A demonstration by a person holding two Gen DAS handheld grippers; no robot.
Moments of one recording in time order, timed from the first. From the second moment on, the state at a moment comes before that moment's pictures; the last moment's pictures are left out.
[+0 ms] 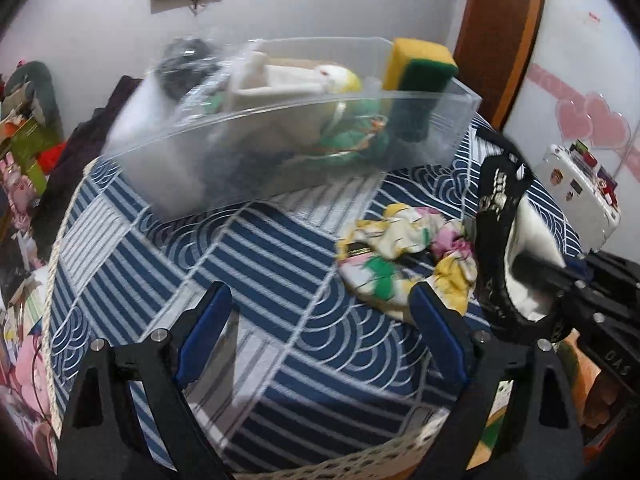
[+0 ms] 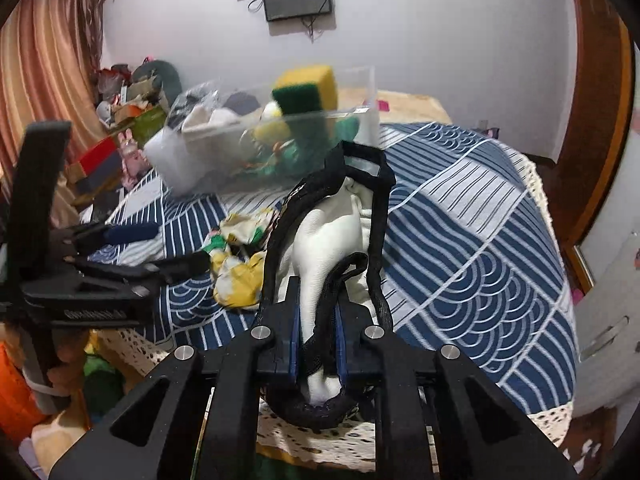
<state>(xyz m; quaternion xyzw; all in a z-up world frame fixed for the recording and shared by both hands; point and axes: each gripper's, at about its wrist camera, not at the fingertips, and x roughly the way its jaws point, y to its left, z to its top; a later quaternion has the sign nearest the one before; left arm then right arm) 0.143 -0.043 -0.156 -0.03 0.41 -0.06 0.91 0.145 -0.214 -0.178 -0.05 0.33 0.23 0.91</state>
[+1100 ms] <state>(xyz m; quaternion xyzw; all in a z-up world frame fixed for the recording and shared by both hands) 0.106 -0.008 -0.088 -0.05 0.31 -0.04 0.95 0.145 -0.184 -0.098 -0.07 0.22 0.23 0.94</state>
